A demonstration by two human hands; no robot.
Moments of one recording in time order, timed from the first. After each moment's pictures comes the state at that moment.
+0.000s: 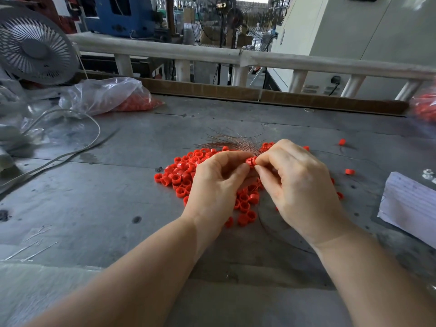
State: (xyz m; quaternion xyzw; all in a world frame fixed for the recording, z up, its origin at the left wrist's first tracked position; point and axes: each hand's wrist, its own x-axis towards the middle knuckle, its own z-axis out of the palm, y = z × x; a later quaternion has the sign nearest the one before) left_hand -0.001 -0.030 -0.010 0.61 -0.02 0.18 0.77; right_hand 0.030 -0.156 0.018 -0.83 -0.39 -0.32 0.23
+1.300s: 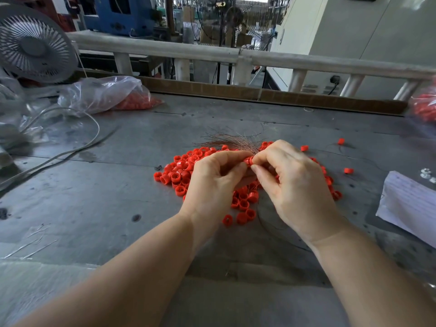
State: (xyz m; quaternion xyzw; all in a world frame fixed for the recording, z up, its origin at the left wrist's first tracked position) left_hand -0.002 -0.029 -0.005 0.61 -0.02 0.17 0.78; right_hand 0.030 -0.154 0.016 -0.83 -0.39 -0.28 0.27
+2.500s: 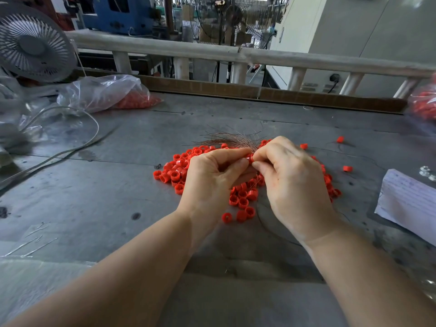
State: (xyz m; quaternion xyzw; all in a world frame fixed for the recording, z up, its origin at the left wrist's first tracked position) left_hand -0.004 -0.028 -0.001 0.61 -0.03 0.20 0.77; right_hand 0.030 -0.148 0.013 -0.82 -0.37 -0.33 0.29
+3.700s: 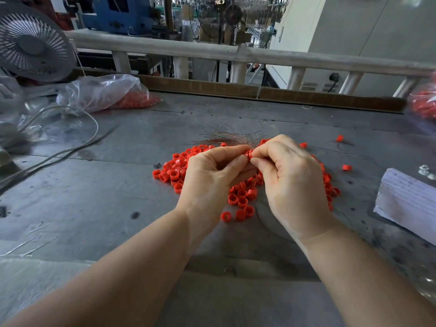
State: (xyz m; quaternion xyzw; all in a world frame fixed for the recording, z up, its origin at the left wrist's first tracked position) left_hand -0.003 -0.029 -0.001 0.57 -0.02 0.18 0.80; right_hand 0.030 -0.144 0.011 -0.80 -0.36 -0.36 0.33
